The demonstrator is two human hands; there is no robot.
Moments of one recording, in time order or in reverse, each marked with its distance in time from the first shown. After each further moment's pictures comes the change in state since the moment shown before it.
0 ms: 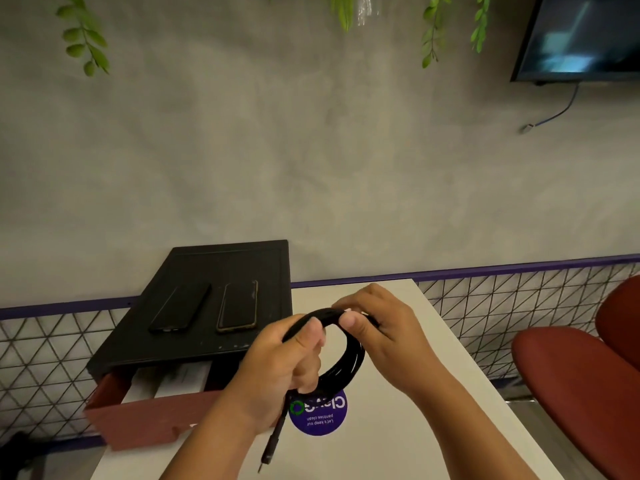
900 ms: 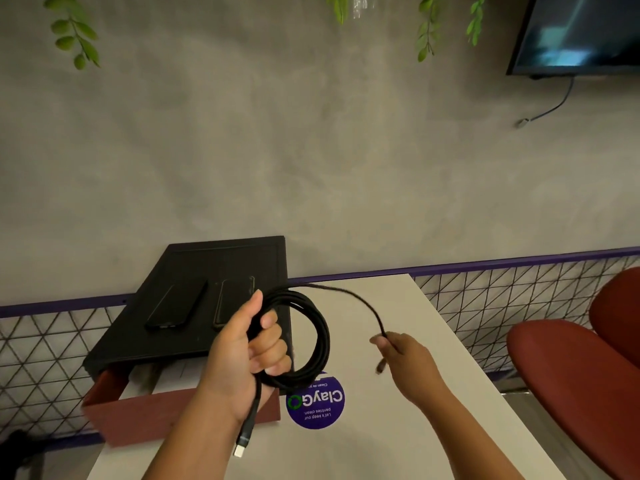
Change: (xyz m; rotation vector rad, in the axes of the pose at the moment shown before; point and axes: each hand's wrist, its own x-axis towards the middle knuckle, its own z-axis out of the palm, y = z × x) left_hand 0.005 0.005 -0.014 -0.505 0.289 -0.166; right_hand -0.034 0.085 0.012 -0.150 -0.103 0.621
